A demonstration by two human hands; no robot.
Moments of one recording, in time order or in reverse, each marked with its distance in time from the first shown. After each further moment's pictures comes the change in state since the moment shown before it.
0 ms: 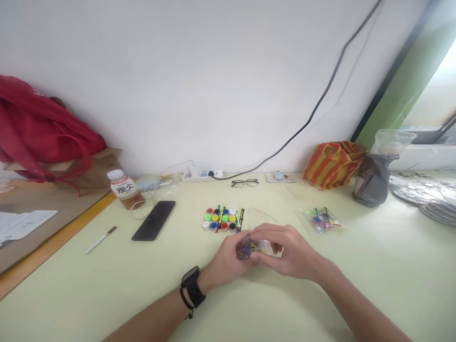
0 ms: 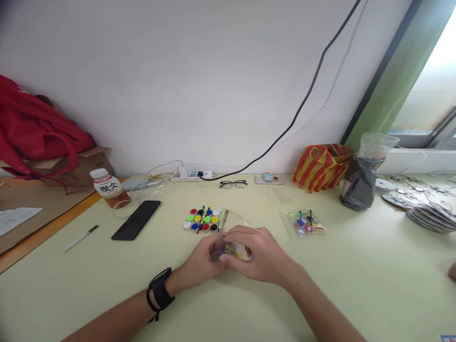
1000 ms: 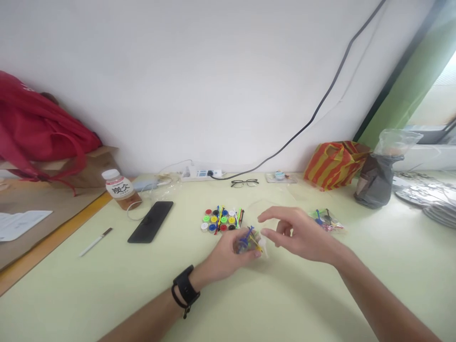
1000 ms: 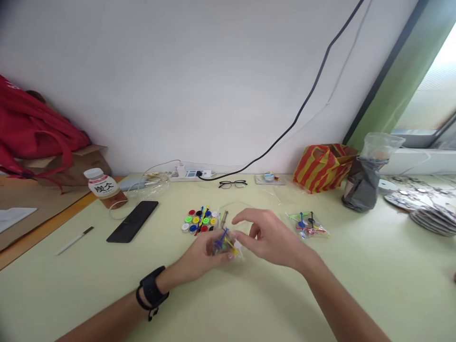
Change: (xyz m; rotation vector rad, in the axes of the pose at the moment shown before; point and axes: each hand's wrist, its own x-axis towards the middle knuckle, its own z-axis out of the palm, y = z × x) left_hand 0.015 0.001 -0.015 0.058 -0.015 -0.087; right_hand 0.019 0.003 -0.039 0.054 -0.031 0.299
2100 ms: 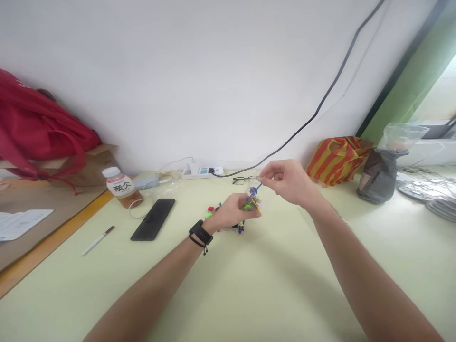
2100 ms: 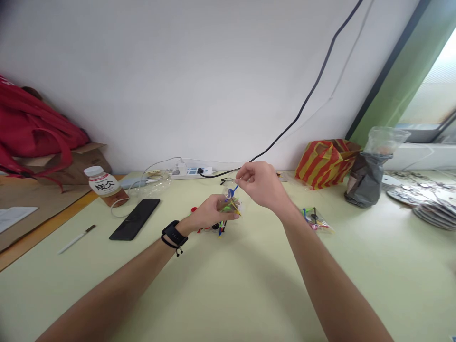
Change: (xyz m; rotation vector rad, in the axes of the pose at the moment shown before) left_hand 0.070 0.021 -0.045 0.059 -0.085 0.035; right_hand 0.078 -0.016 -0.028 -0.055 0.359 0.052
